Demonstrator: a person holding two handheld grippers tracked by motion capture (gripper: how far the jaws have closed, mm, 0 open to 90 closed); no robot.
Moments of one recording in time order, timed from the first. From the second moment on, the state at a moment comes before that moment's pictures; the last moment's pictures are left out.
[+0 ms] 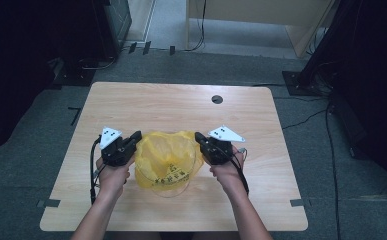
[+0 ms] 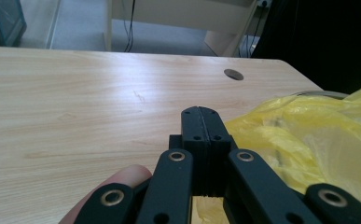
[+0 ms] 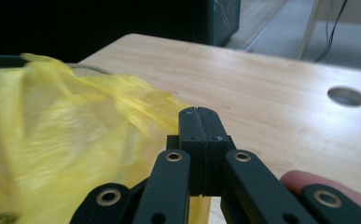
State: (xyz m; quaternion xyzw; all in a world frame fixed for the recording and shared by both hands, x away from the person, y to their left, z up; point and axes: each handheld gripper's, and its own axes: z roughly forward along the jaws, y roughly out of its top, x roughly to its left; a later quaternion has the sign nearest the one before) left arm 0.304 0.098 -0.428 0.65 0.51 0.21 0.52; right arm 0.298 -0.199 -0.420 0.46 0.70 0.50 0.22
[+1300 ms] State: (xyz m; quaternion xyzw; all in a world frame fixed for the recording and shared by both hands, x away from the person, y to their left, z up) left arm 0.297 0.078 -0.515 0.75 0.51 0.24 0.35; right arm 0.293 -0.194 -0.523 0.55 0.72 0.40 0.17
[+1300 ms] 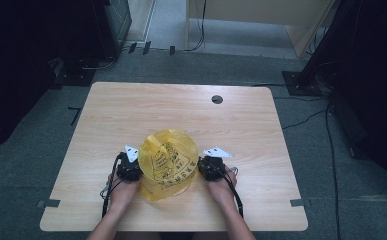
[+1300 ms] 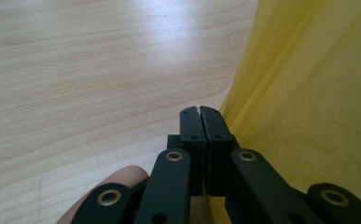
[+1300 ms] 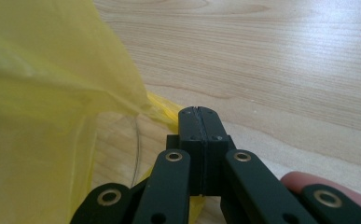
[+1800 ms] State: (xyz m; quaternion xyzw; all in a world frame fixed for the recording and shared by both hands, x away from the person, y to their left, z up) left arm 0.267 0.100 -0.514 0.72 0.51 0.20 0.42; right arm 0.245 -0.234 -0.490 0.48 0.70 0.50 0.16
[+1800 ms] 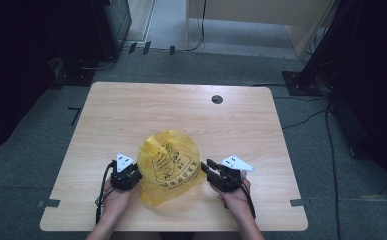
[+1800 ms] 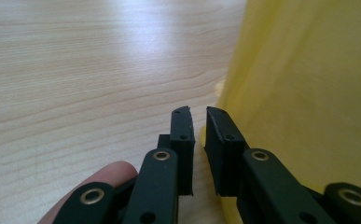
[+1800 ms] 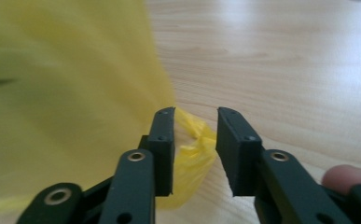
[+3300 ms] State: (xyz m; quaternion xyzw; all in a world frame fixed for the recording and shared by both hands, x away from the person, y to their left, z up) left arm 0.254 0.101 -0.502 0.71 0.50 0.20 0.46; right arm 0.231 -0.215 -0.524 0.39 0.81 0.43 0.08
